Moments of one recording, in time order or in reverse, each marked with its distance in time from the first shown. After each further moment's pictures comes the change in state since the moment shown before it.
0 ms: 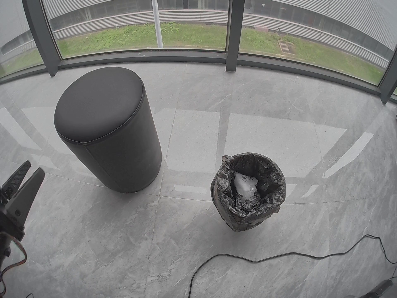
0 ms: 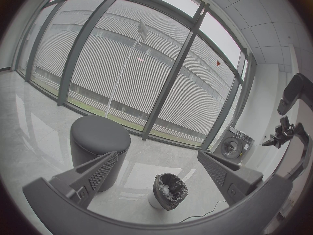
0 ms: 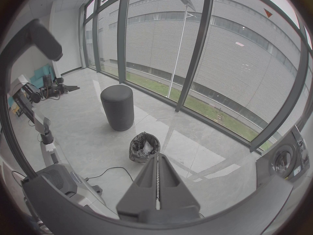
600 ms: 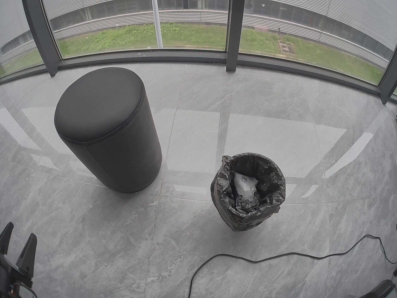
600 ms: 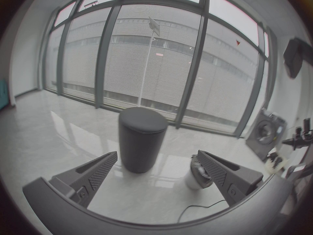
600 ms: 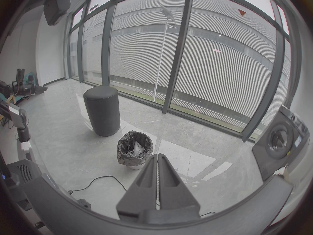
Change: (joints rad) left arm 0.143 -0.494 0.109 0.552 0.183 0.127; right arm 0.003 -0.399 0.902 -0.683 -0.121 0.142
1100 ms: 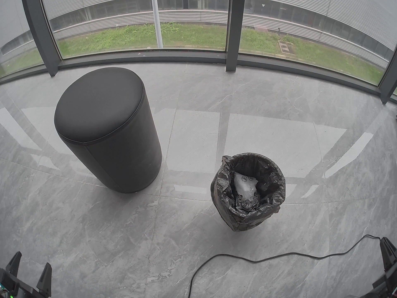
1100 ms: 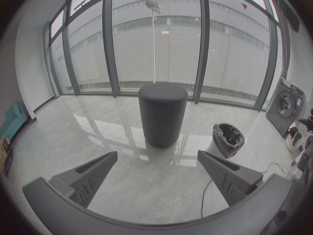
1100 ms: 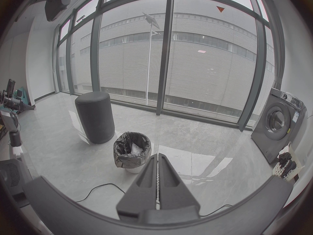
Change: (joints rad) left arm 0.031 -0.207 0.041 0.380 0.144 0.131; right arm 0.001 -0.198 0.384 -0.279 -0.060 0.134
